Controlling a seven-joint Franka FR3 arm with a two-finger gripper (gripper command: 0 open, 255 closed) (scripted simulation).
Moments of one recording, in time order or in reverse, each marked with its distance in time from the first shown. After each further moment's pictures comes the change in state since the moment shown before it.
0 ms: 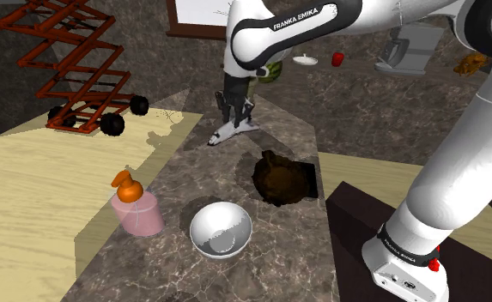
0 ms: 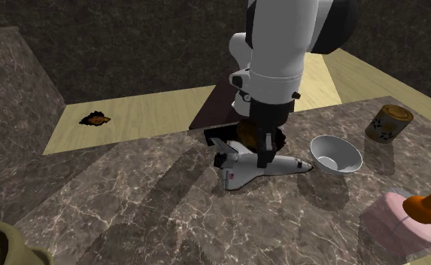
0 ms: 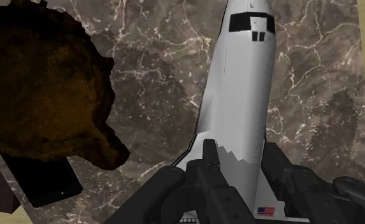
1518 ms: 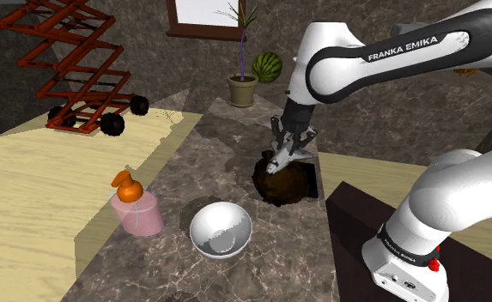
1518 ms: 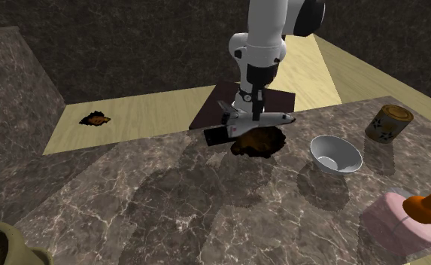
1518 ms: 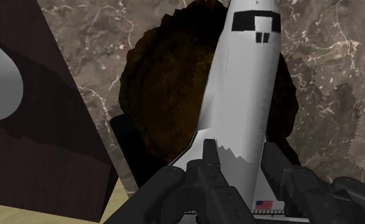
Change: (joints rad) arm 0.052 -0.631 -0.093 -0.668 0.211 0.038 -0.190
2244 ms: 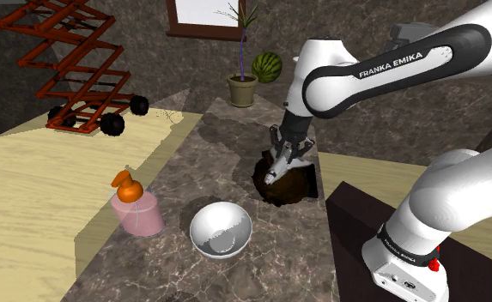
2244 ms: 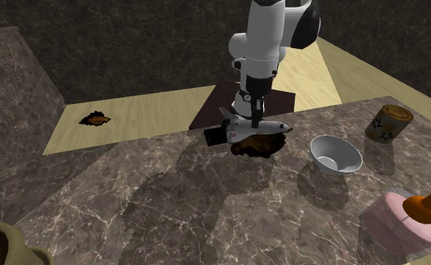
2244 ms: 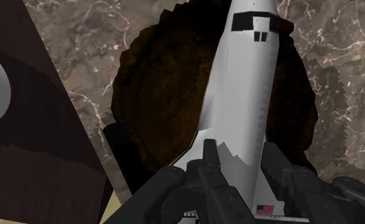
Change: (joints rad) arm 0.006 0.039 0.016 -0.058 0.015 0.098 -0.005
